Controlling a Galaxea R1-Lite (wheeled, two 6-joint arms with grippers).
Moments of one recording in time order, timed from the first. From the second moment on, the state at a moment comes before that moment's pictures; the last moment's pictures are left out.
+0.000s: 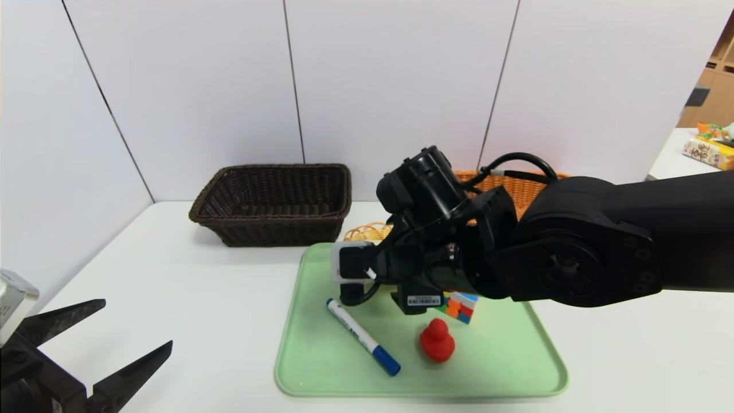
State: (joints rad) left arm -0.29 0.85 -0.33 -0.23 -0.02 0.15; right arm 0.86 1.92 -1.42 0.24 -0.37 -1.03
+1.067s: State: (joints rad) left arm -0.30 0.85 -0.33 -0.23 -0.02 0.15; right arm 0.86 1.93 -1.44 0.24 -0.37 -1.03
